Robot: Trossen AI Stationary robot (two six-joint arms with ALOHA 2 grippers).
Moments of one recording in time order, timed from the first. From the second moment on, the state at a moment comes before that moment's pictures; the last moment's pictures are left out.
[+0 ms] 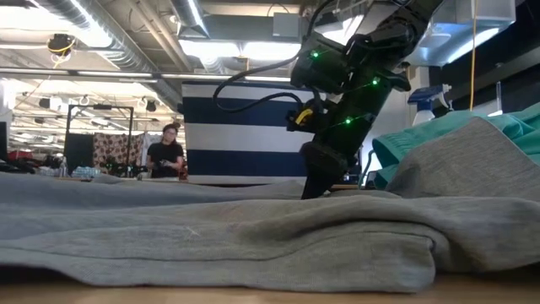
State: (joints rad) left arm -0.85 1.63 0.97 -1.34 0.21 -0.82; right arm -0.01 1.90 1.04 -0.24 0.30 0.25
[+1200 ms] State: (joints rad) left arm -0.79 1.62 1.12 -0.68 -0.30 -0.61; right arm 0.06 1.68 1.06 -0.32 0.22 0.23
